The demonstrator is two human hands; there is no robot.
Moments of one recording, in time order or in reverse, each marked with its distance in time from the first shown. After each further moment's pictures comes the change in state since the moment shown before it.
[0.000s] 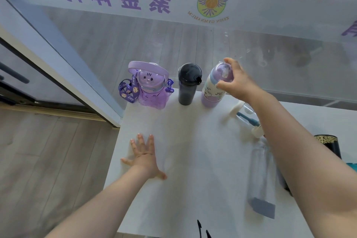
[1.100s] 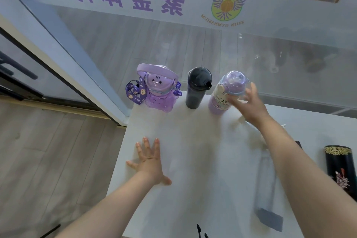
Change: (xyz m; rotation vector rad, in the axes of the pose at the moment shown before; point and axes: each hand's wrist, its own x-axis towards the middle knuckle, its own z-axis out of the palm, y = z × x) left_hand 0.000 -0.002 0.002 -0.009 -0.052 0.002; right_hand -0.009 0.058 0.034 0.317 0.068 0.110
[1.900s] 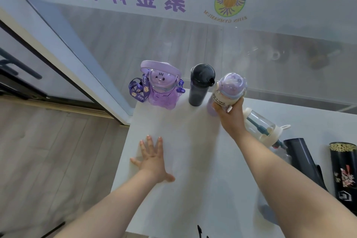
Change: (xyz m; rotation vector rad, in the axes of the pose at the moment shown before) left_hand 0.002 -0.006 0.011 0.001 0.074 0.052; right_hand -0.023 0.023 0.075 0.302 0.168 -0.157
